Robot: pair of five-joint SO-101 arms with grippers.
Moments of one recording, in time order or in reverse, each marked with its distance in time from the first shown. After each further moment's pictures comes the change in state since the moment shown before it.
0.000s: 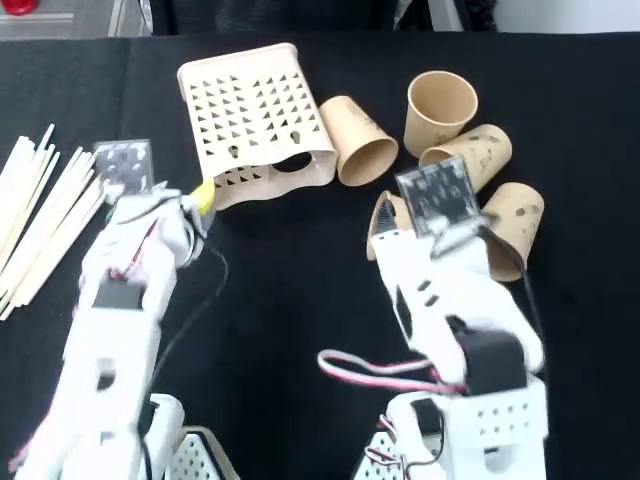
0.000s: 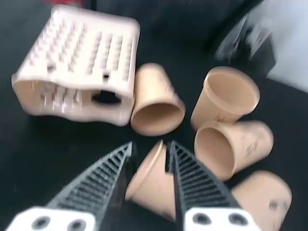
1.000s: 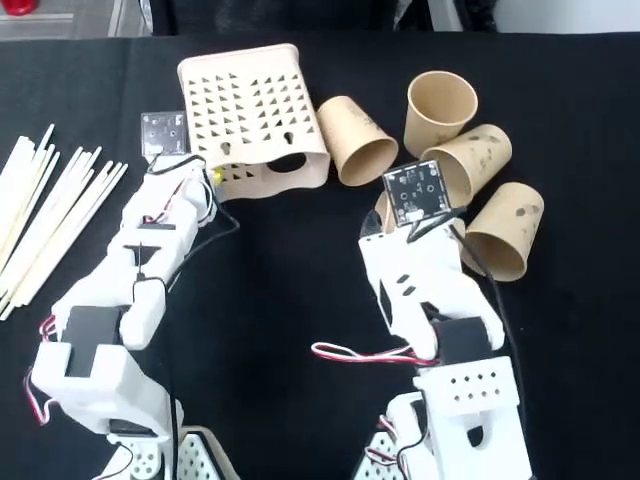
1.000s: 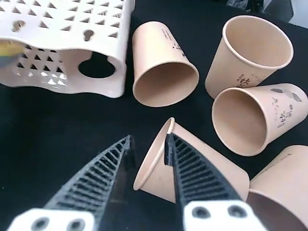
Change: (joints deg) left arm -0.8 49.9 -19.3 -29.5 -2.8; right arm 0.0 1.6 18.4 -17.5 -3.1
